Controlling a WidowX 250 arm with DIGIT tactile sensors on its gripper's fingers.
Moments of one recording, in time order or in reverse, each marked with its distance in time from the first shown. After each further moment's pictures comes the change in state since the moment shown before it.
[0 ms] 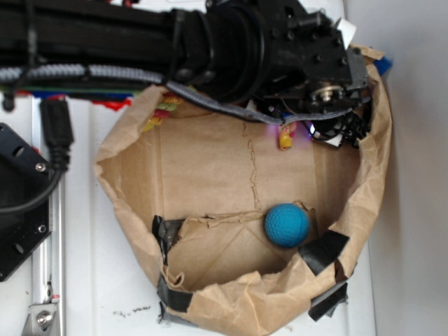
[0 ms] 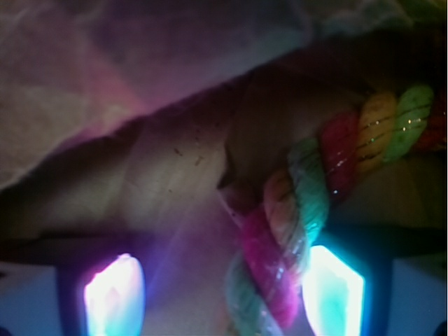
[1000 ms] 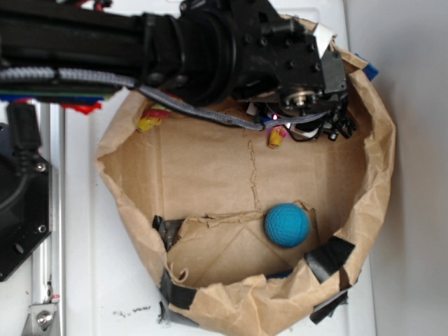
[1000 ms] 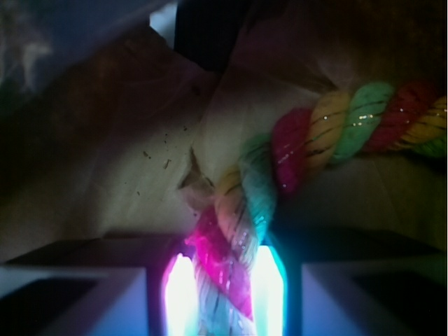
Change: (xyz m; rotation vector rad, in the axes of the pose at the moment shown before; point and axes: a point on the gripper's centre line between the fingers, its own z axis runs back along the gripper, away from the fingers) arm -0.005 0.006 0.003 -0.035 -0.023 -0.001
